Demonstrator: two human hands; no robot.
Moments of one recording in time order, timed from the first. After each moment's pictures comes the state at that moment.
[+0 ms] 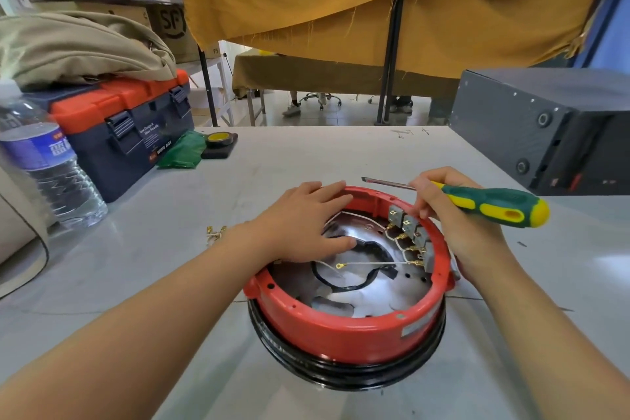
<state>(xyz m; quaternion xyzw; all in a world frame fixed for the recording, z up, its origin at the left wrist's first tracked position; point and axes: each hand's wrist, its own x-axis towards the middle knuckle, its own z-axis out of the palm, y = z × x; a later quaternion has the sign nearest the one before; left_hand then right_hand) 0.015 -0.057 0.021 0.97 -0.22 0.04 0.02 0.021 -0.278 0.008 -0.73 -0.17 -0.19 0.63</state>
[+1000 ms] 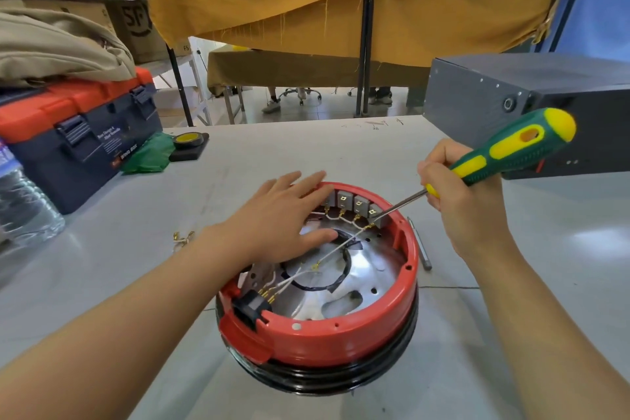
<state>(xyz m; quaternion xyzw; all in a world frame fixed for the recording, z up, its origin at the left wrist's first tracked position) 0.019 -0.069 0.022 0.97 -0.23 0.07 -0.04 0.012 -0.295 0.031 -0.69 -0.19 -0.26 0.65</state>
